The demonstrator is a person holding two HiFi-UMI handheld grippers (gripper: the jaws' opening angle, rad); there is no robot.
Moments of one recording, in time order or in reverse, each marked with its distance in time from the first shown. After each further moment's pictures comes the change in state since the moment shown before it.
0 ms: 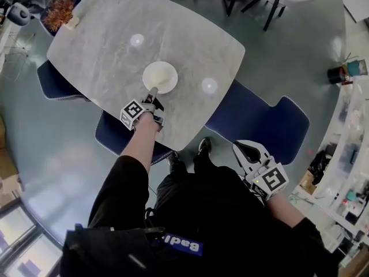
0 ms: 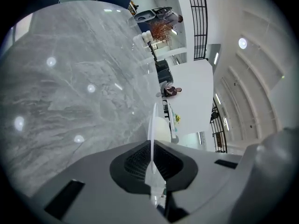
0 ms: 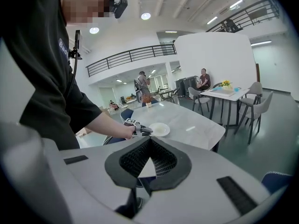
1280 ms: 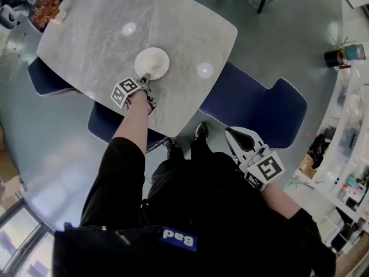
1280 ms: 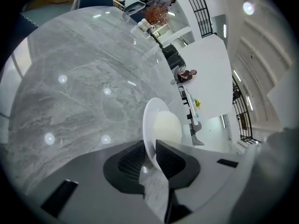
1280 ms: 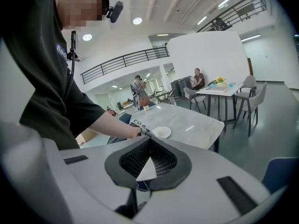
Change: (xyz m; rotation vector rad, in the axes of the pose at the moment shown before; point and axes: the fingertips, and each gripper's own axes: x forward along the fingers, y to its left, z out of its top) left arm 0.016 0.031 -0.012 0.102 0.141 0.302; right arm -0.003 0.007 -0.014 0.098 -0.012 -0.004
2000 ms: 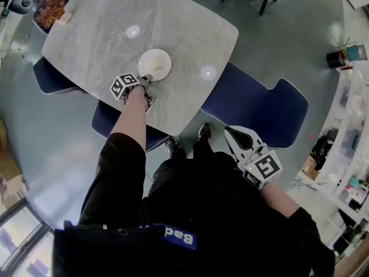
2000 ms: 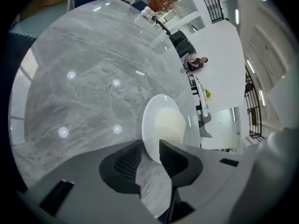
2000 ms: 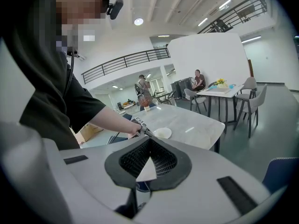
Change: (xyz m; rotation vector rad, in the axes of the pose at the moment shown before) left arm -0.011 0.009 -0.005 -0.028 0.160 0.127; right arm -0.002 0.007 0.001 -0.021 -0.012 0.005
